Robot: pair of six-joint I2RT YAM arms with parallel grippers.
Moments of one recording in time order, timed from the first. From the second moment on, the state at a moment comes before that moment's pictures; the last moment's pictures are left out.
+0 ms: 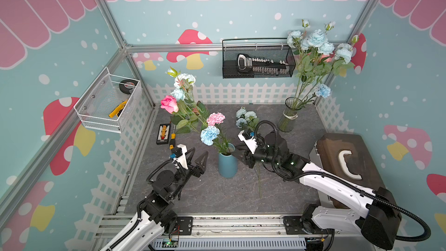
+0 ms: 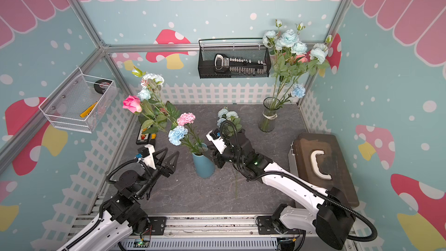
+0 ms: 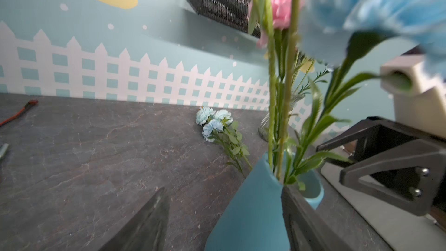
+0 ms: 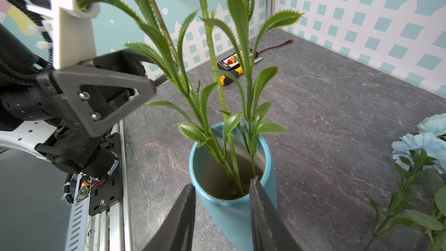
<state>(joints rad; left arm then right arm) -0.59 0.46 0.24 0.19 -0.09 -0.32 0.79 1.21 0.86 0.00 -0.35 0.07</state>
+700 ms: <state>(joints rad) -0.59 0.55 0.19 0.24 -0.09 -0.33 0.85 1.35 1.02 -0.06 -0.32 0.02</state>
